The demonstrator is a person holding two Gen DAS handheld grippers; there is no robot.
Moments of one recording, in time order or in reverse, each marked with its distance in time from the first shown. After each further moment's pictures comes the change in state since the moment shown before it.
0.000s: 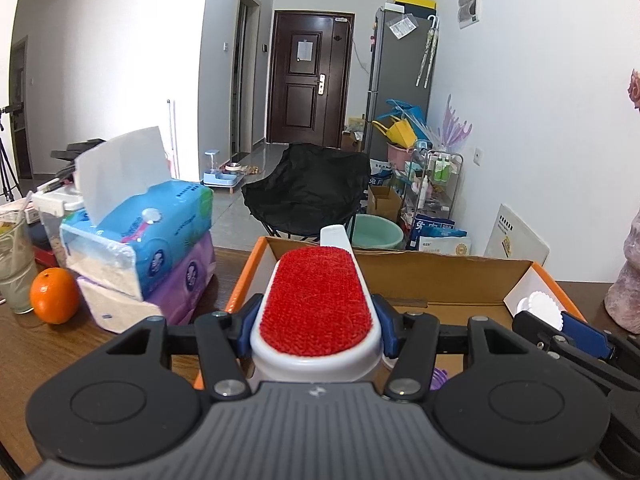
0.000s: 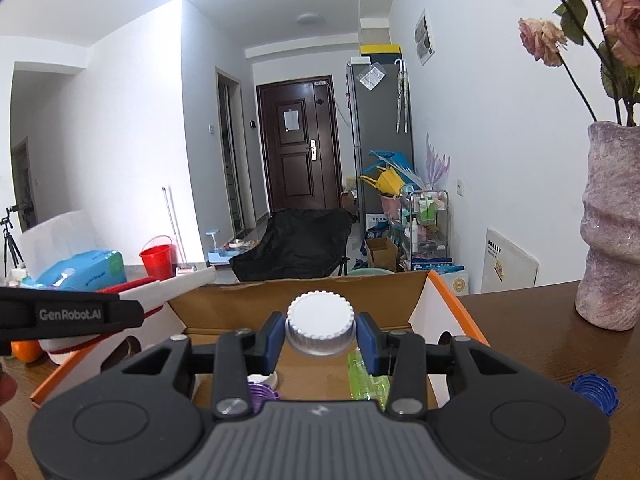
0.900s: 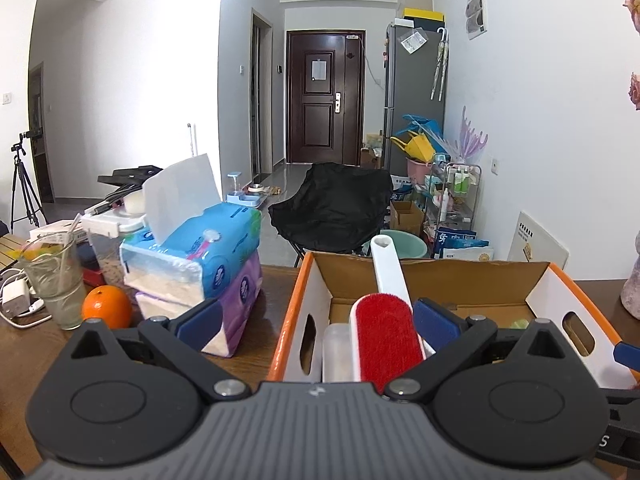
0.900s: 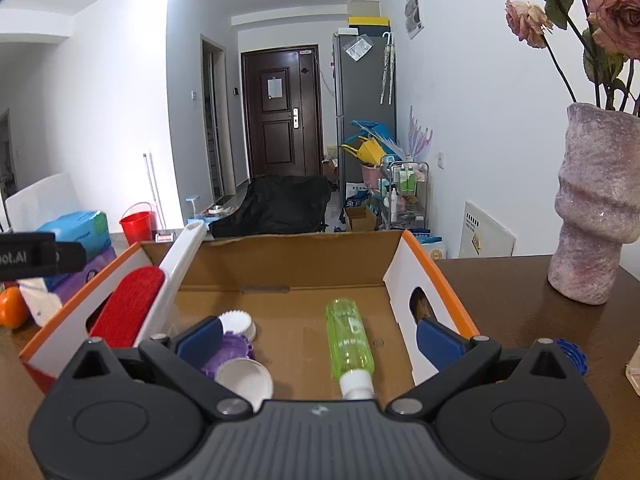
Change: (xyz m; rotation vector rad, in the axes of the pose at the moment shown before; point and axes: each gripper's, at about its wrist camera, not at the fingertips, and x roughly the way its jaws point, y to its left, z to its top) left arm -0.040 0.020 -0.004 0.034 -0.061 0.075; right arm -0.020 -0.002 -0.009 -0.024 0.101 -0.066
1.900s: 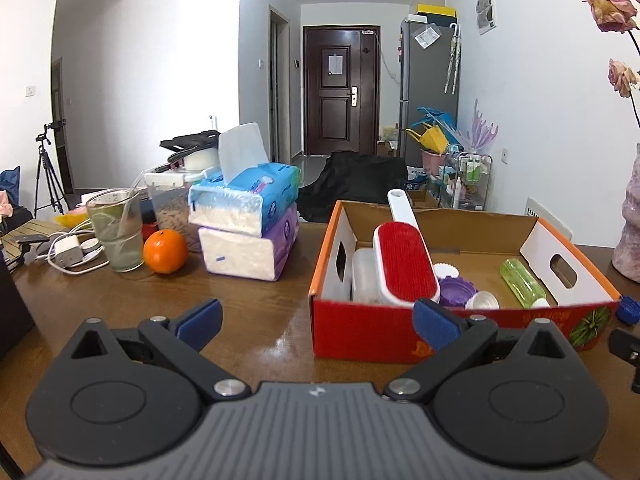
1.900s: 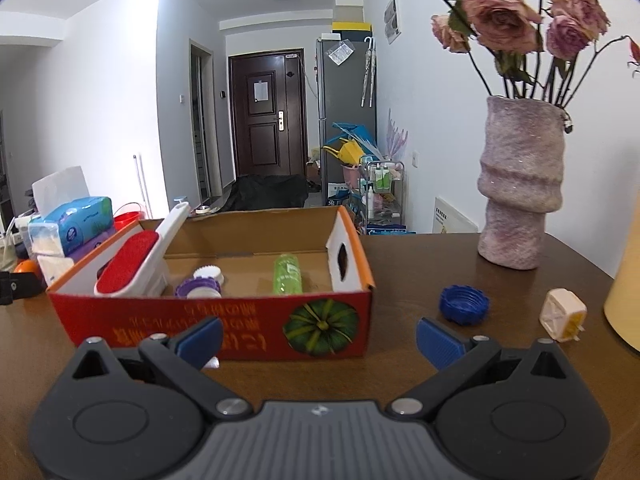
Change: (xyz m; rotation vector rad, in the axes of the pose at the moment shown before) left arm -0.088 0.019 -0.059 -0.009 0.014 0.057; right arm -0.097 -0.051 -0.044 0.010 -0.009 -0.038
